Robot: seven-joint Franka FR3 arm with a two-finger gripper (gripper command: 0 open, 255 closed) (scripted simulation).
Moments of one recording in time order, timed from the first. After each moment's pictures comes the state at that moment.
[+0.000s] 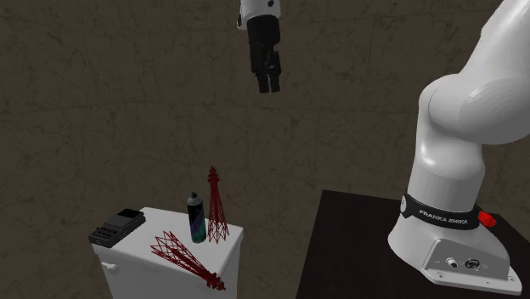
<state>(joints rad) -0.01 -0.42 -0.05 -2.29 0.00 1.73 -0.09</state>
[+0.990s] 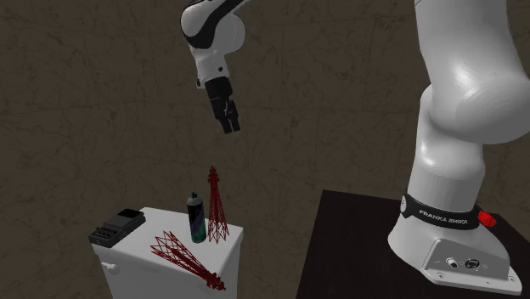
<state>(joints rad) -0.04 0.29 -0.13 -1.78 0.05 1.71 -0.43</state>
